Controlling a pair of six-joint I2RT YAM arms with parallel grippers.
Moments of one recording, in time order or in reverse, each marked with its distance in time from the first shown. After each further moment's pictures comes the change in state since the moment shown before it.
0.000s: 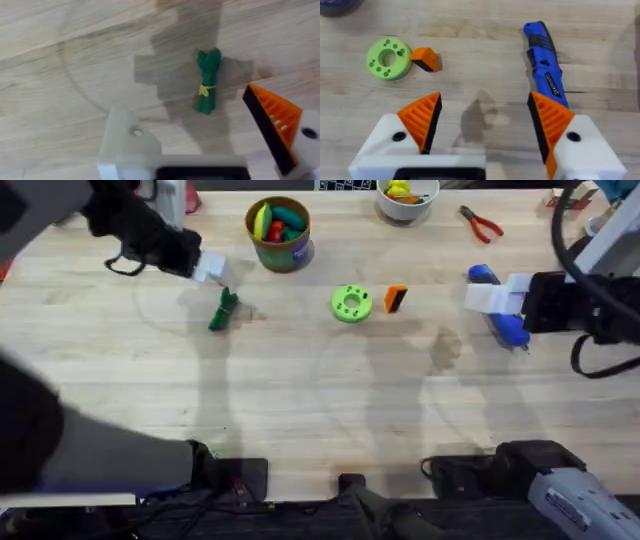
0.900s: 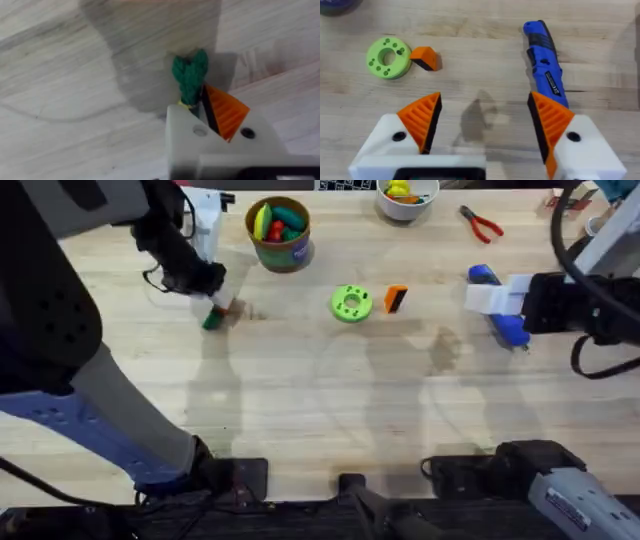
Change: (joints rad) left arm -0.015 0.276 0.046 -0.085 0.063 0.039; right arm 0.000 0.000 0.000 -0.005 0.000 0.000
